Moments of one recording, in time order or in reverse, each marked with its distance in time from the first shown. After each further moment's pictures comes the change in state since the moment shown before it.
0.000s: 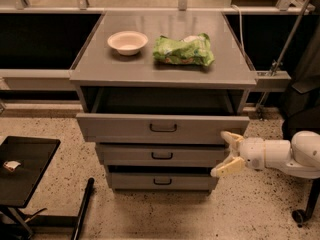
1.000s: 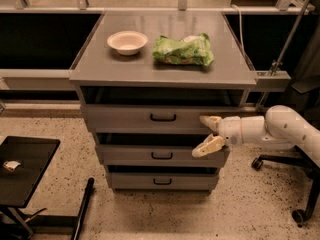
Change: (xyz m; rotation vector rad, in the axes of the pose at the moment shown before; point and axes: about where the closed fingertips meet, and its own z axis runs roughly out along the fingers) arm -0.056 -0.028 0.056 -0.060 0.010 -0.044
